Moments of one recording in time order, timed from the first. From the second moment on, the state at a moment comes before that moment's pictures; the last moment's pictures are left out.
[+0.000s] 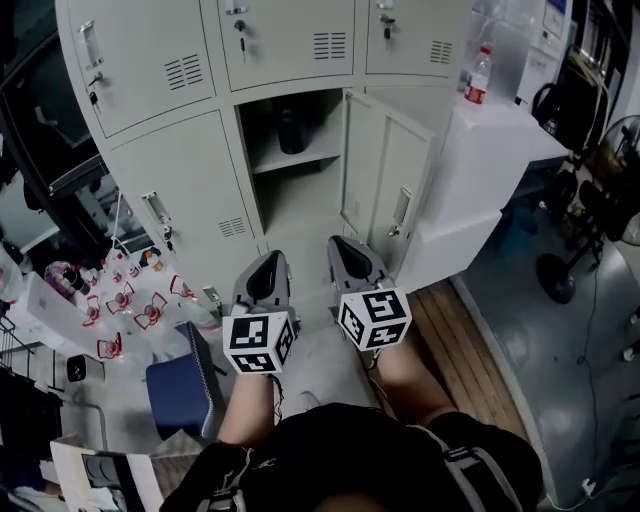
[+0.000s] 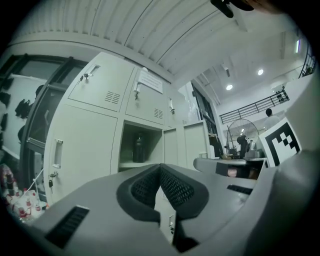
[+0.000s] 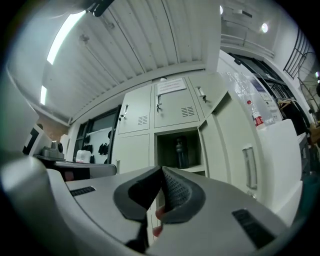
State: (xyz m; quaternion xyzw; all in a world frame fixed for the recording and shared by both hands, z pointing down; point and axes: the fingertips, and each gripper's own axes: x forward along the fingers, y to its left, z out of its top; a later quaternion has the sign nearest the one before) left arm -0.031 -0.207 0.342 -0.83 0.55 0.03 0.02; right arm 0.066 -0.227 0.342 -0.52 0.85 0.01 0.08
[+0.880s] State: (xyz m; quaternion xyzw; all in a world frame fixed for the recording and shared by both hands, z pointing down) left arm -0.081 -0.377 0.351 -0.86 0.51 0.02 0.01; right arm 0.024 -0.411 0.327 -0.57 0.82 0.04 0.08
